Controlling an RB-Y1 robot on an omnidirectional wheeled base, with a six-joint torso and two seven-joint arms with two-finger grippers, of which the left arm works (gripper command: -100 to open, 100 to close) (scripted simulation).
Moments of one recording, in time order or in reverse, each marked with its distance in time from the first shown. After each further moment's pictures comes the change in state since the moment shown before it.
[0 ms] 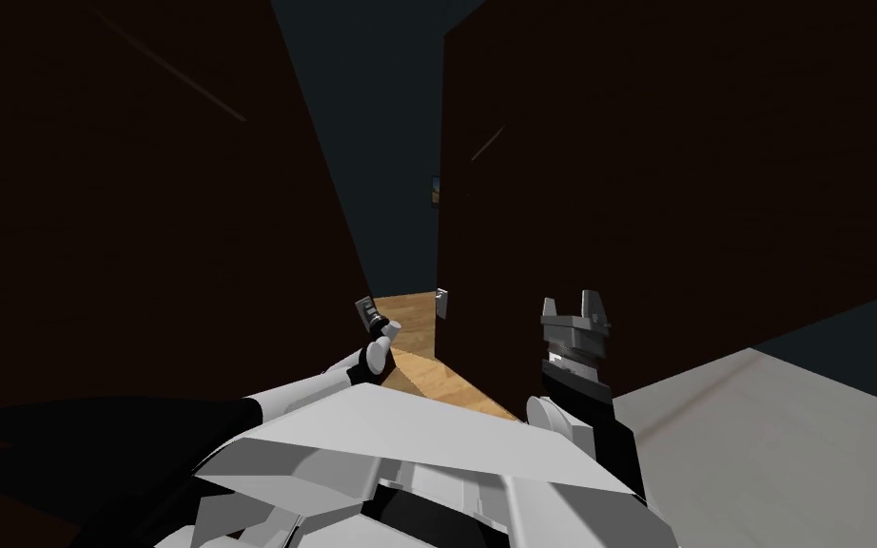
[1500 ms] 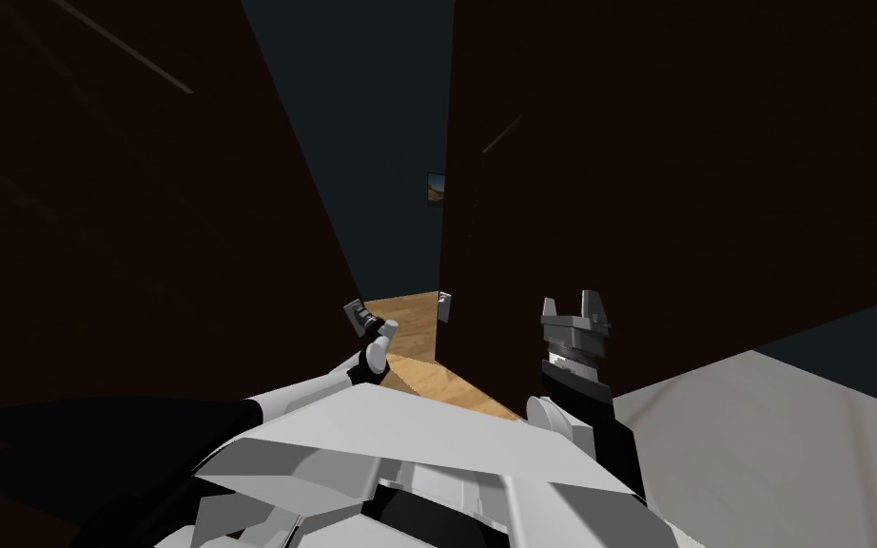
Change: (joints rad) arm 0.005 -0.025 0.083 -0.076 0.052 -0.071 -0.061
